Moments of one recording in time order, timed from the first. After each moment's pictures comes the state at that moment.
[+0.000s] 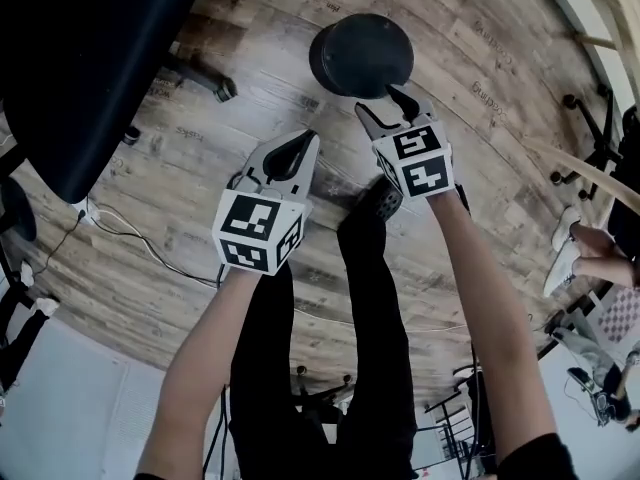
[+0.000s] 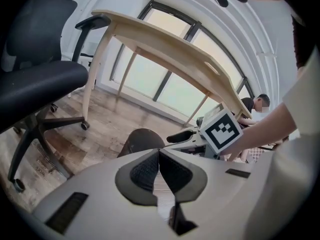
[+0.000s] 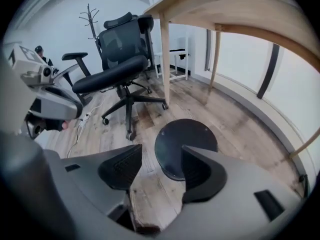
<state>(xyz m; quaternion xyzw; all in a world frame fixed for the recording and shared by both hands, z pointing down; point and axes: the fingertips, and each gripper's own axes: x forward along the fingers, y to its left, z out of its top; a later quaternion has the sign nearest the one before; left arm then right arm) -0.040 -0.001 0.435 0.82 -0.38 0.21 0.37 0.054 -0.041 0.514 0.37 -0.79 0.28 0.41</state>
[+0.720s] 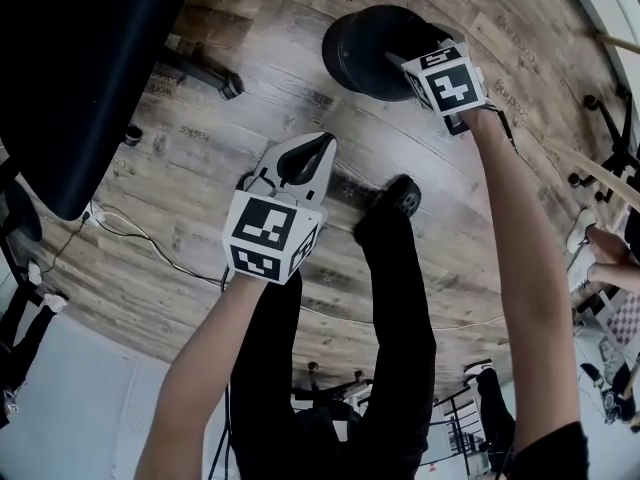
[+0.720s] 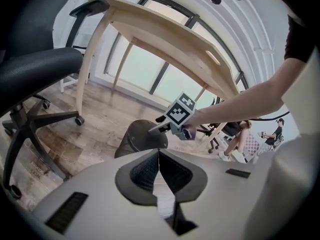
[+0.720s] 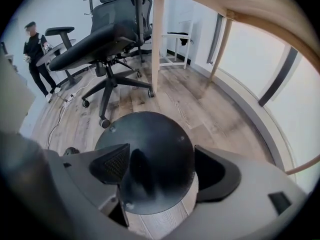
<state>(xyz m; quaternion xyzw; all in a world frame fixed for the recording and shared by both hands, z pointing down) -0.038 -0.001 0.472 0.83 -0.34 0.24 0.38 0.093 -0.140 0.605 0.36 -0.75 0.24 0.49</state>
